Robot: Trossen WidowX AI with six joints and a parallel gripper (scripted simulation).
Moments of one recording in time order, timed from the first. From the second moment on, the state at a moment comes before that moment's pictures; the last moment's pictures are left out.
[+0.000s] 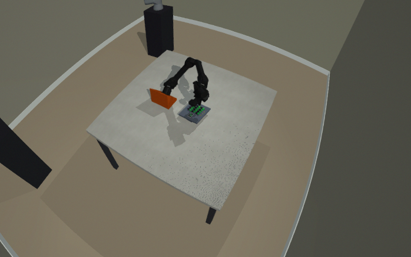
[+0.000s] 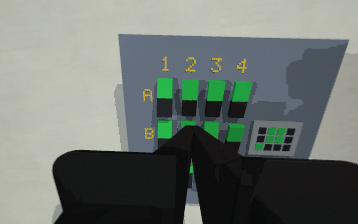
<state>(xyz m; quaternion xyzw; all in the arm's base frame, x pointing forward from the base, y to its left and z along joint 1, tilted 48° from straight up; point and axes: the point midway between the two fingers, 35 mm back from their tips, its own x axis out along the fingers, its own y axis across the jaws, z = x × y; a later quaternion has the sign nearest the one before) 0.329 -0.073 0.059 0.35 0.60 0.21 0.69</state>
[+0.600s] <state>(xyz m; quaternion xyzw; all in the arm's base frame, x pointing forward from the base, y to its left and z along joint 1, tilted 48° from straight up) 0.345 -0.100 0.023 0.34 0.61 0.22 0.68</state>
